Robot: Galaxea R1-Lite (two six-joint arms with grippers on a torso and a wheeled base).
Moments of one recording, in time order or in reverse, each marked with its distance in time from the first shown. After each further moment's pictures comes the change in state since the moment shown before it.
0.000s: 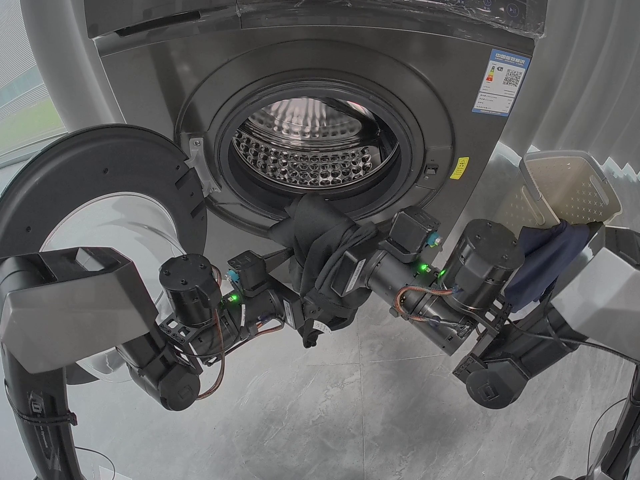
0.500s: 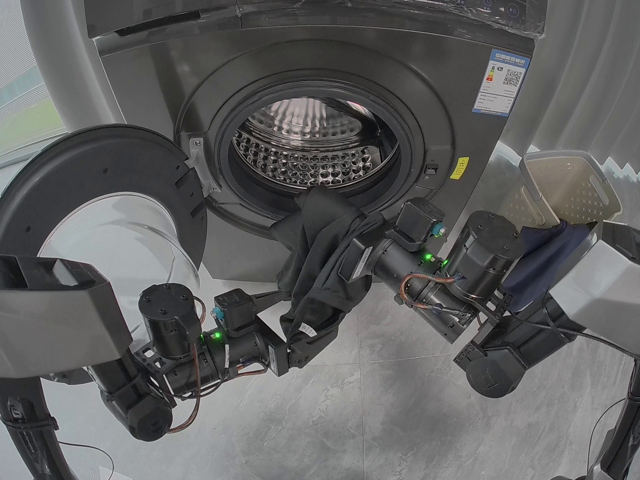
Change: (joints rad) left arm -0.026 -0.098 0.250 0.000 -0.045 0.023; right arm -0.037 0.013 -0.030 0.000 0.001 -0.001
